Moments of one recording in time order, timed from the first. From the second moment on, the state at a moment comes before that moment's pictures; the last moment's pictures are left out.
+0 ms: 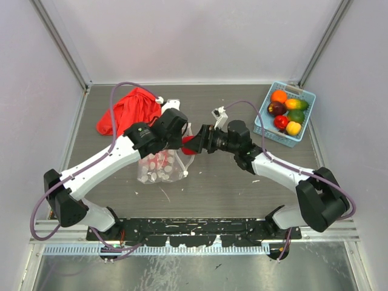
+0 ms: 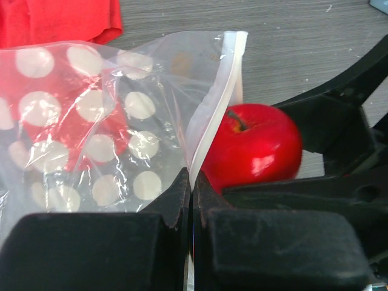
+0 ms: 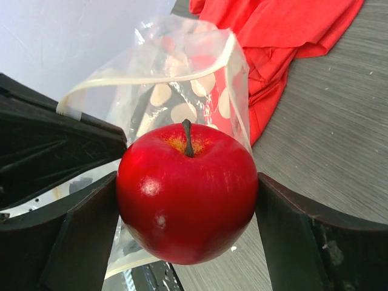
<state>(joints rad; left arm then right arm) -0.87 1.45 1.44 -0.84 -0.41 -0.67 0.58 1.37 0.74 0.40 -0.48 0.73</state>
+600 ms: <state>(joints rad) -0.80 1.43 1.39 -0.75 -0.22 -0.67 0.64 1.37 0.69 0.47 -0.52 0.39</state>
